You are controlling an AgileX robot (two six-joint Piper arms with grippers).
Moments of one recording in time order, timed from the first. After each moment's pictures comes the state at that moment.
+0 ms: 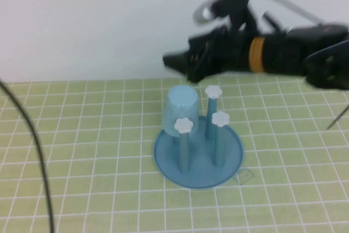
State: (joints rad) right arm 0.49 1.85 -1.39 -1.58 -0.43 1.50; left arm -0.06 0.62 -0.86 0.17 0.53 -0.14
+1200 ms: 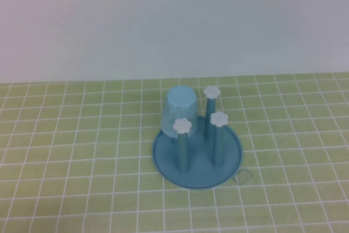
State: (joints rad) right arm 0.42 1.18 -1.33 -1.76 -0.36 1.50; left arm 0.20 -0.02 0.03 0.17 0.34 -0.12
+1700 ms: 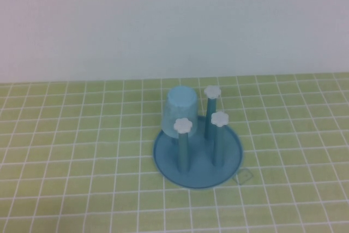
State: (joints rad) right arm 0.05 0.62 -0.70 -1.75 -0.16 1.53; left arm 0.20 -0.02 0.03 -0.08 0.34 0.07
